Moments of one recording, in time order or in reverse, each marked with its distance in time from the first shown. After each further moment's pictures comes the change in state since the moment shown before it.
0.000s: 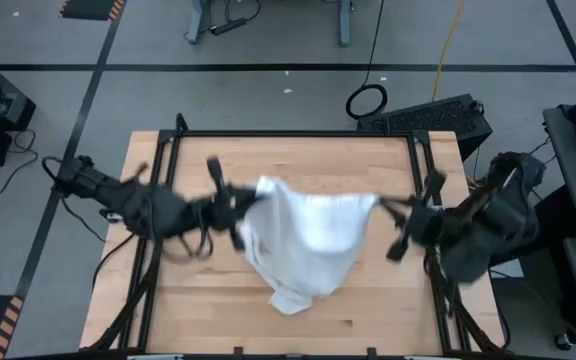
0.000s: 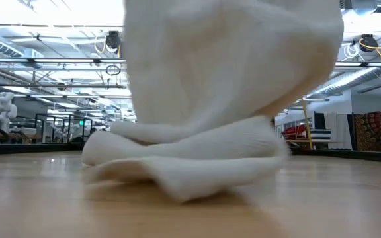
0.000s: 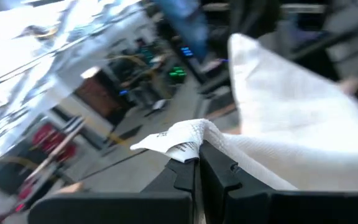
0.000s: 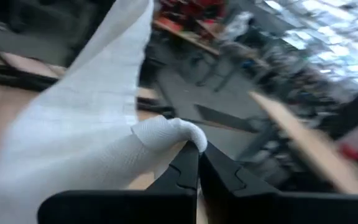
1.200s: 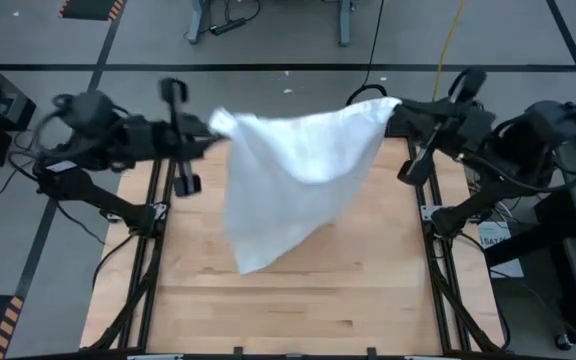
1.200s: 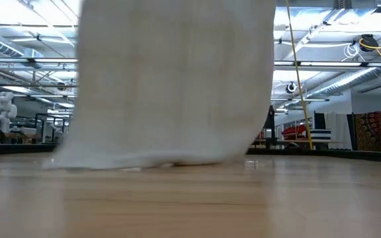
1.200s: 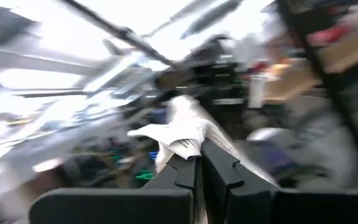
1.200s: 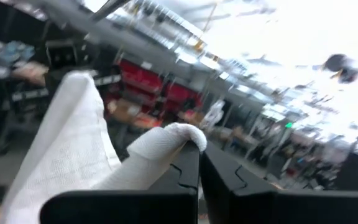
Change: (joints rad) left arm 0.320 -0.097 0.297 -0.028 0.712 -0.032; right arm -0.366 0.018 0.345 0.783 -0.474 -0.847
